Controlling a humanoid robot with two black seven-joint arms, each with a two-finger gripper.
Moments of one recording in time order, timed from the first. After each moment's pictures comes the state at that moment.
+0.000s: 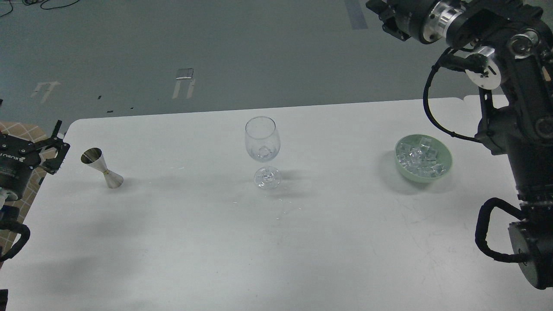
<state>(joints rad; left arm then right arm) -0.06 0.40 -1.82 -1.23 0.16 -0.39 0.07 0.86 -0.08 1.56 1.14 -1.07 0.34 -0.49</state>
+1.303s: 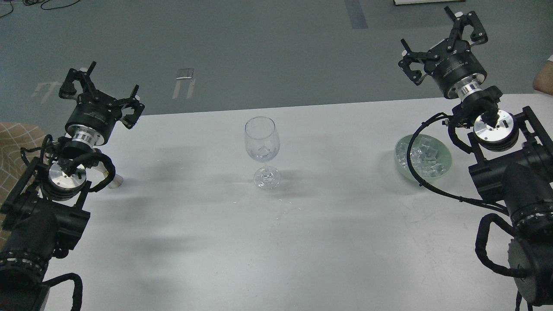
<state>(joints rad) -0.62 0.26 -1.39 -0.66 0.17 -0.42 -0.03 0.76 -0.07 1.63 0.64 -0.43 0.42 -0.10</state>
